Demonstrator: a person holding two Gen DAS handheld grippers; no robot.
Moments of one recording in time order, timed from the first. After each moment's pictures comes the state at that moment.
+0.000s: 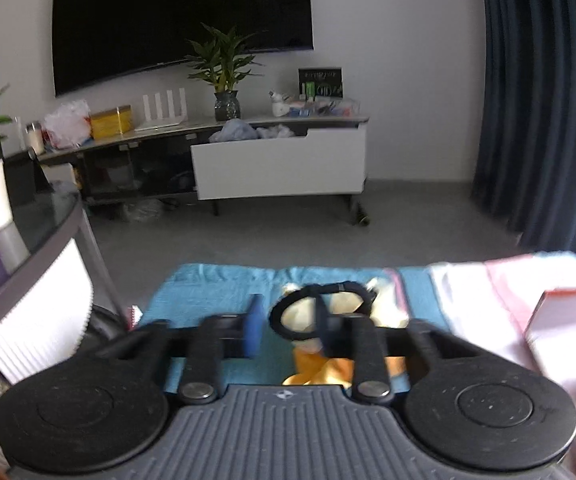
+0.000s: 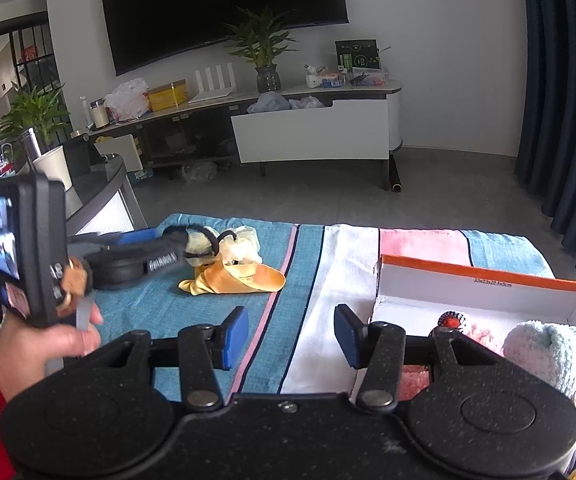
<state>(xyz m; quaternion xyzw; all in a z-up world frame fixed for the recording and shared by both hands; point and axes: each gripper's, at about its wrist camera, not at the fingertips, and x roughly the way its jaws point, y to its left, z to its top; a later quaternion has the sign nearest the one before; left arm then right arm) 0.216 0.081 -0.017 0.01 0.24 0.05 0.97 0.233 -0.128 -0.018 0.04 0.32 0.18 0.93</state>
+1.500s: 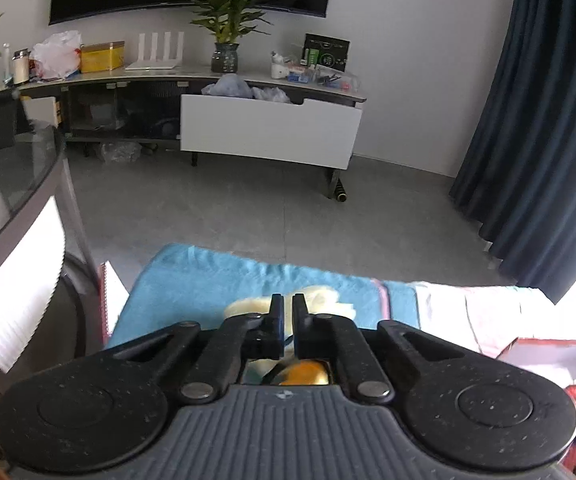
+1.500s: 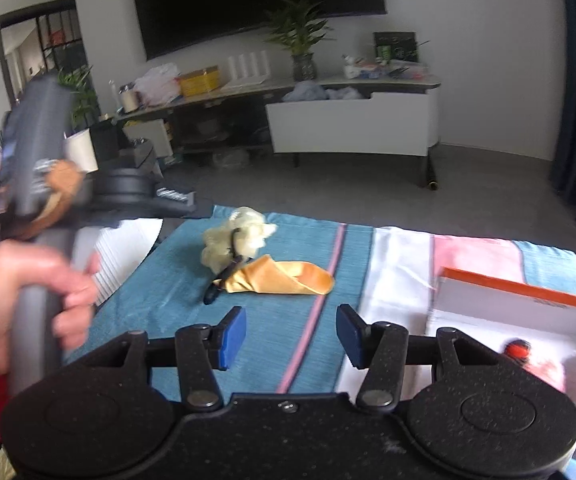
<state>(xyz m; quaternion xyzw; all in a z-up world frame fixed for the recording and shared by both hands) 0.254 0.113 0.000 -0.07 0.32 0.02 0.95 0.256 -0.097 -0.022 0.02 0.33 0.23 0.92</state>
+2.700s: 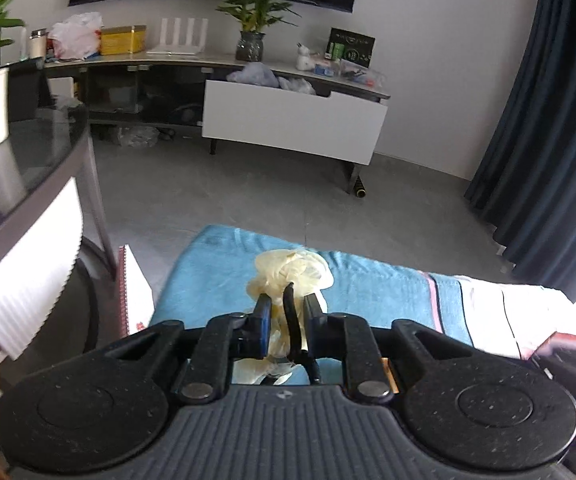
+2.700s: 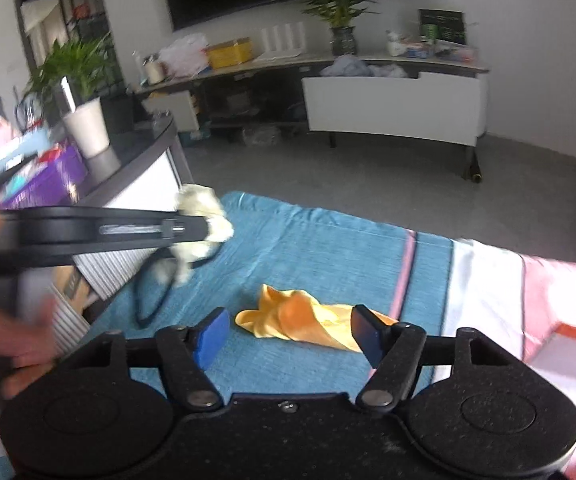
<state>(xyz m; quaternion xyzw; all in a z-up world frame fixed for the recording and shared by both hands) 0.253 0.148 -0.013 -0.09 0.32 0.03 0.94 0.325 -0.032 -0.053 0.00 0.35 0.27 0.89</state>
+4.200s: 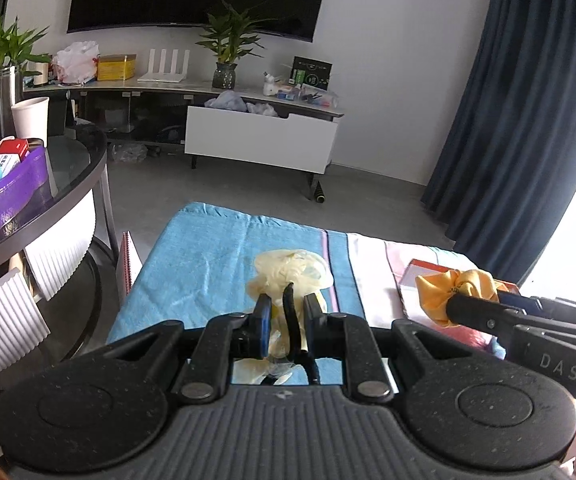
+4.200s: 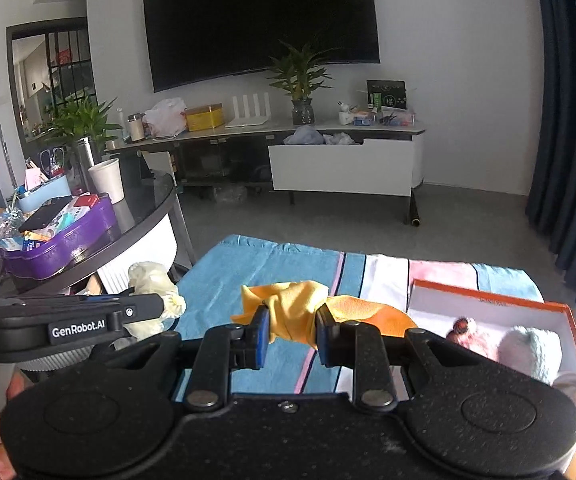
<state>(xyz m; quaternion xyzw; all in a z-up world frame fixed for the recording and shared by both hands) 0.107 0.078 0.044 -0.09 0.30 0.00 0.95 0.152 -0.107 0.040 0.02 0.27 0.21 0.94</state>
